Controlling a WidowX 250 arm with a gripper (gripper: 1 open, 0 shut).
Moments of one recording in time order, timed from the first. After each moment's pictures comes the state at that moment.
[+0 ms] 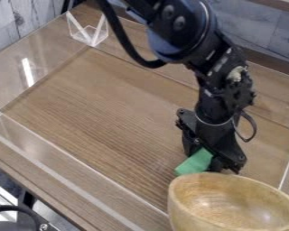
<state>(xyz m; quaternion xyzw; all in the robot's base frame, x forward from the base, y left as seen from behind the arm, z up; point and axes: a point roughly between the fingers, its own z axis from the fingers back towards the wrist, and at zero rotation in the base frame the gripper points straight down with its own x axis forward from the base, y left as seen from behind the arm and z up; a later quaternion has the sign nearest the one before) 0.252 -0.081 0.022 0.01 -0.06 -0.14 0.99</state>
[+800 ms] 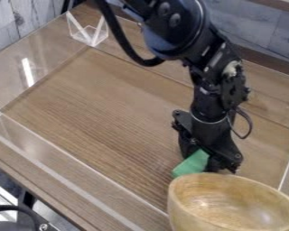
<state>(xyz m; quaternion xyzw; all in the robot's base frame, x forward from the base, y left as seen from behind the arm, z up) 0.247 -0.077 0.020 0.00 -0.04 -0.12 0.99</state>
